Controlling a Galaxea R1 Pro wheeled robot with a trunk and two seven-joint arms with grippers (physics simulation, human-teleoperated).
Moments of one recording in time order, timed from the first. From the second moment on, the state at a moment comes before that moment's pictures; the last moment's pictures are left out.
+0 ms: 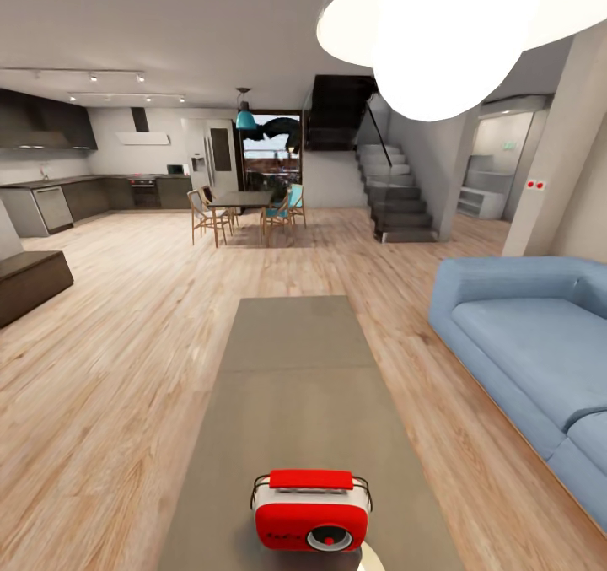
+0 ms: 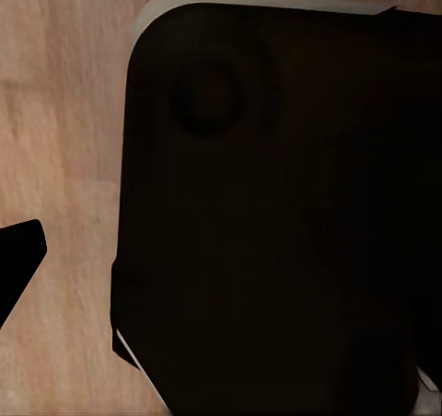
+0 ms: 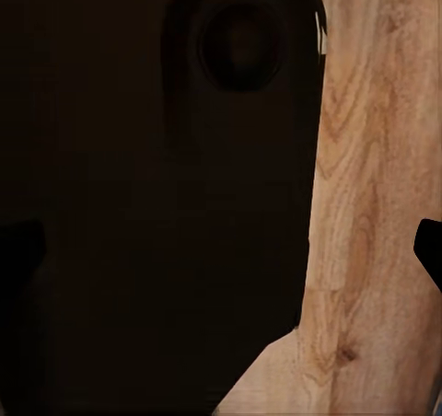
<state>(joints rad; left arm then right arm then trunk) 0.00 0.00 0.03 -0.07 0.11 -0.01 -0.01 0.00 0.00 0.00 0.00 0.01 -0.04 0.00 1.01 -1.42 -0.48</state>
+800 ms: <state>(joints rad) 0.00 0.00 0.03 -0.07 0.11 0.00 -0.01 0.00 -0.01 -0.01 0.00 -0.01 -0.04 0.01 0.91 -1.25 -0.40</state>
